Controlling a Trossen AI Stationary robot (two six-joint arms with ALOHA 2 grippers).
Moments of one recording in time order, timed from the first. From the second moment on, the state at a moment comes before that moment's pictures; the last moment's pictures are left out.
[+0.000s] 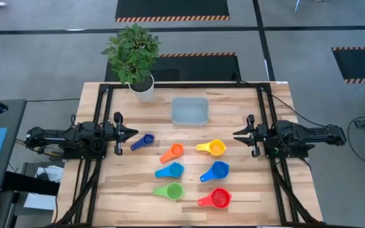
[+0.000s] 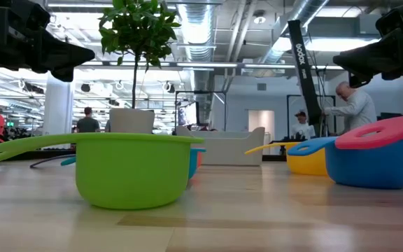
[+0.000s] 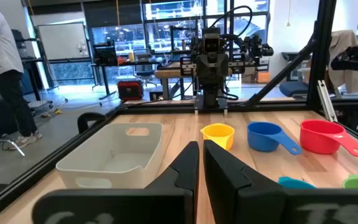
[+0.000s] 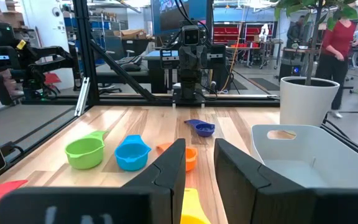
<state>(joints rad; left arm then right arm) -0.04 0.02 0.01 0.05 -0.14 0.06 0.04 0.00 0.00 0.03 0.03 0.01</state>
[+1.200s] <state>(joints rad) -0.04 0.02 0.01 0.06 -0.21 -0.07 0.04 0.00 0.00 0.04 0.03 0.00</state>
